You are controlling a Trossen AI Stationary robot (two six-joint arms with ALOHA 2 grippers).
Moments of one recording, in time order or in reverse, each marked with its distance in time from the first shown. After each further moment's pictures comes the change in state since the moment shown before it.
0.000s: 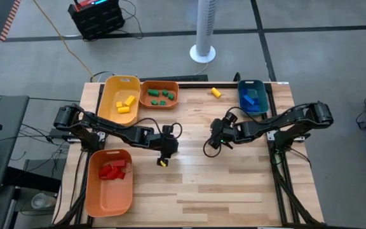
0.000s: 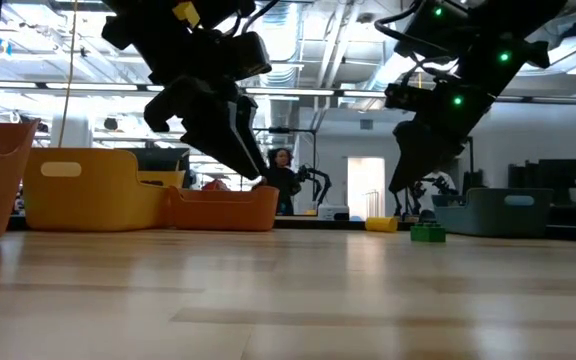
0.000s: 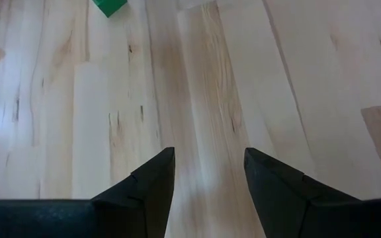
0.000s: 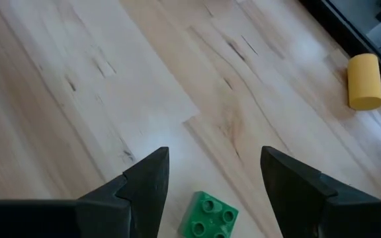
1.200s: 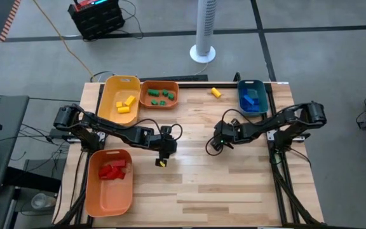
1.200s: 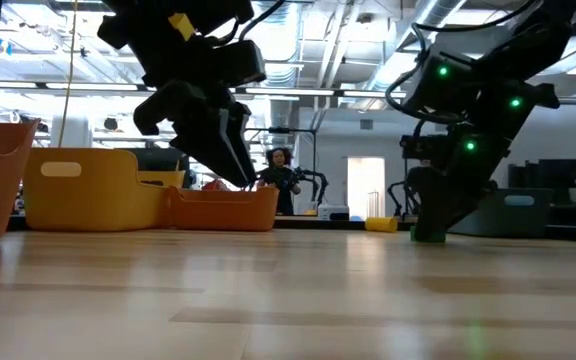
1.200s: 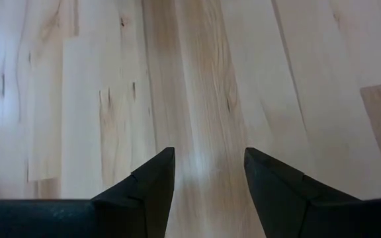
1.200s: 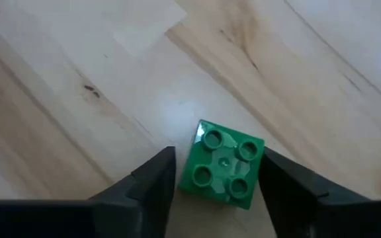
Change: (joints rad) left arm -0.004 0.000 0.000 -0.063 0.000 -0.041; right arm -0.060 0.093 -0.137 0.097 -0.137 0.233
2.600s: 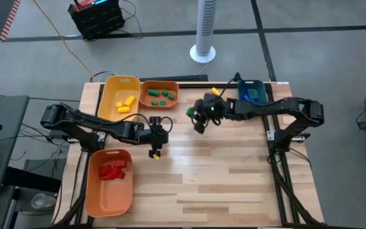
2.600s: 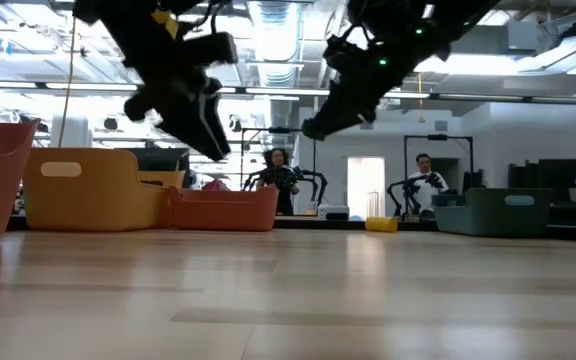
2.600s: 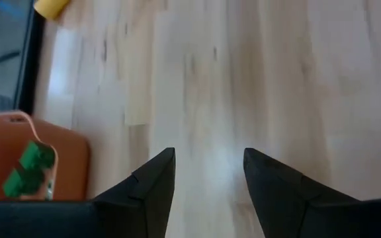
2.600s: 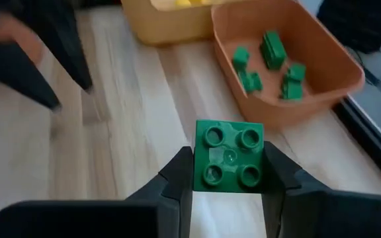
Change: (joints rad) left arm 0.019 -0.178 -0.039 -0.160 -0.204 -0.007; right arm -0.200 -0.005 0.415 0.120 -0.357 -0.622
